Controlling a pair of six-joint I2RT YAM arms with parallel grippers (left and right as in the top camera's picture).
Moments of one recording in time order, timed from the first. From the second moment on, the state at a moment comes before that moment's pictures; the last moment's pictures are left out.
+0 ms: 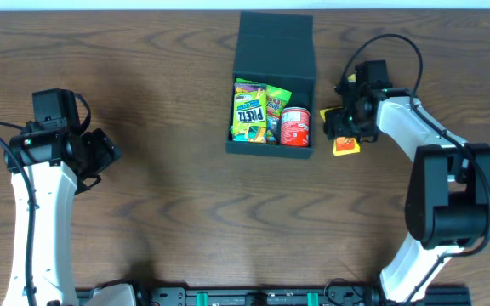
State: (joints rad) left arm 0.20 1.33 1.14 -1.11 -0.16 -0.48; right arm 0.05 1.95 1.24 -0.60 -0.14 -0.01
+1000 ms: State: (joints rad) left arm 0.20 1.33 1.14 -1.11 -0.16 -0.48; right arm 0.02 1.95 1.21 -0.58 -0.16 0.01
